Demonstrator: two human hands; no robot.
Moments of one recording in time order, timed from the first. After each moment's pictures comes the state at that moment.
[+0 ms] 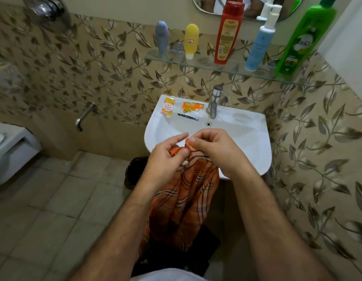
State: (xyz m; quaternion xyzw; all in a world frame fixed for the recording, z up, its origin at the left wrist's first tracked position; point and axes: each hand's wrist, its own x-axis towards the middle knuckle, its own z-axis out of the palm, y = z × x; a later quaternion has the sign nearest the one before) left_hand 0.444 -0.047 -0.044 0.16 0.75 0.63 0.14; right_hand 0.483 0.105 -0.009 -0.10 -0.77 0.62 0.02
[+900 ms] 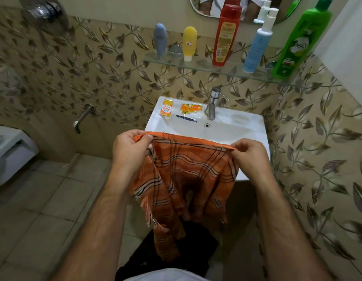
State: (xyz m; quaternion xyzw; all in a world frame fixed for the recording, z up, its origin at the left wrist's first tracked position) left_hand 0.405 -0.083 -0.031 -0.02 0.78 0.62 0.03; right_hand 0.507 0.166 -0.044 -0.33 -0.83 0.43 0.14
